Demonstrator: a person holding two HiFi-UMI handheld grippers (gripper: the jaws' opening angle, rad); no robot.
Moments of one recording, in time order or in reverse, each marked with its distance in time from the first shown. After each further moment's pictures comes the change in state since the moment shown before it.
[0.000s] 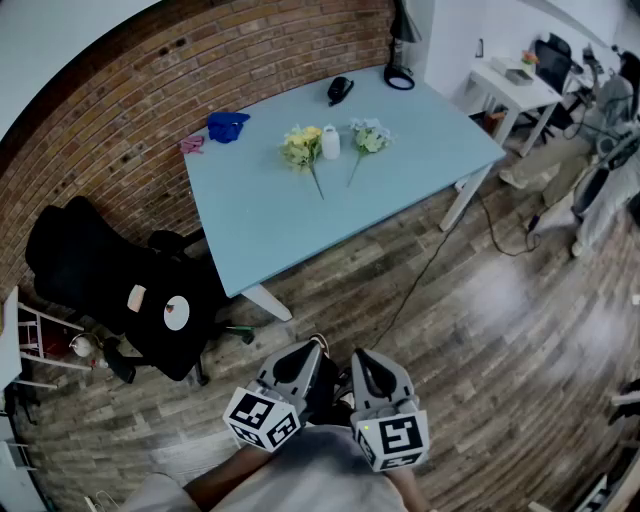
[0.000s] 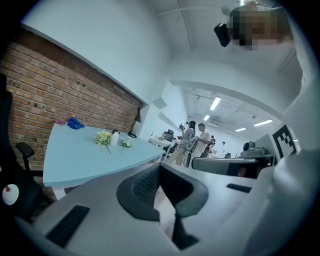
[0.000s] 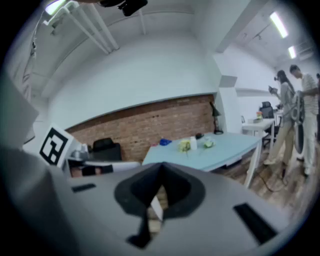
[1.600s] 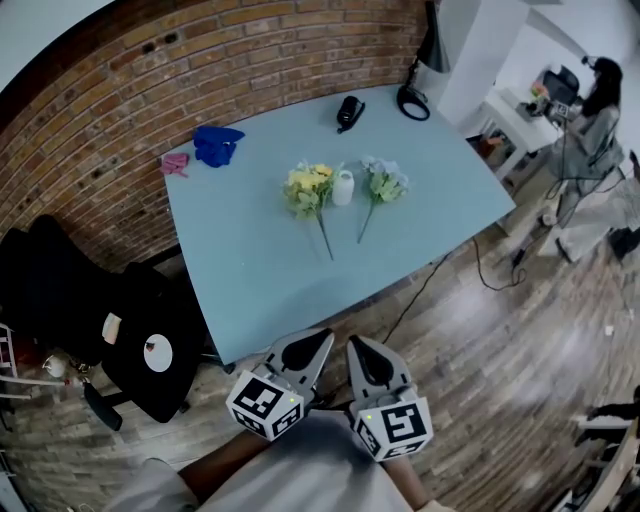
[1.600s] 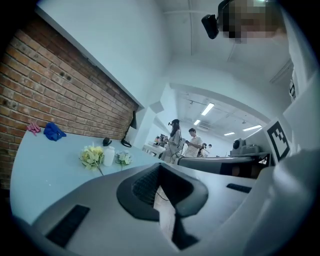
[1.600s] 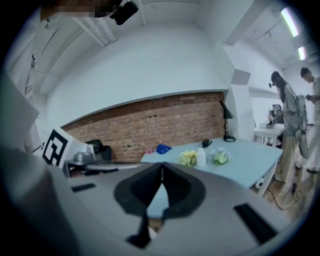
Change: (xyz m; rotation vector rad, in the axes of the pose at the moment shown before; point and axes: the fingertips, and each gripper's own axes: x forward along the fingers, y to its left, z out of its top) left arm 0.142 0.138 0.113 0.015 -0.030 -0.148; right arm 0.215 -0.035 0.100 -0.036 0.001 0.023
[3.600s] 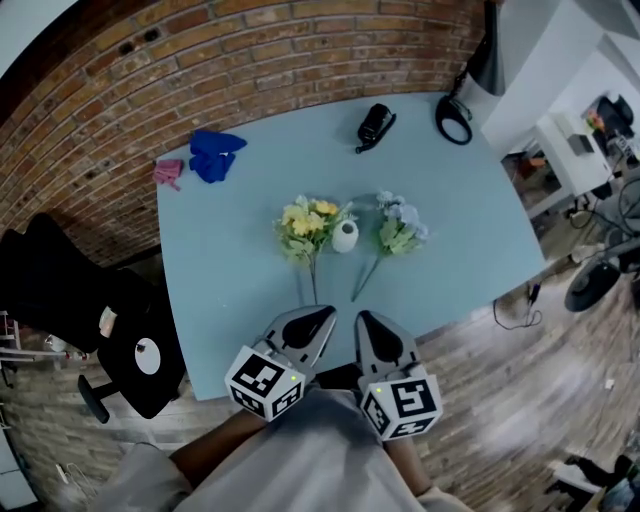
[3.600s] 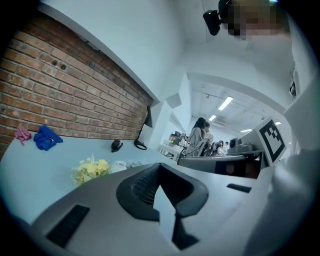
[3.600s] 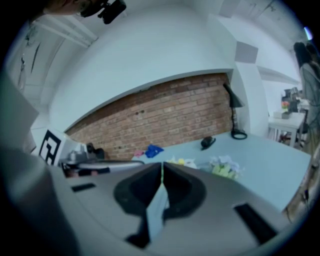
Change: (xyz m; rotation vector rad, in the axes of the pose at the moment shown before) left arm 0.181 0.125 0.051 -0.016 0.047 0.148; right arm 0.171 -0.162 0.055 0.056 0.084 0.109
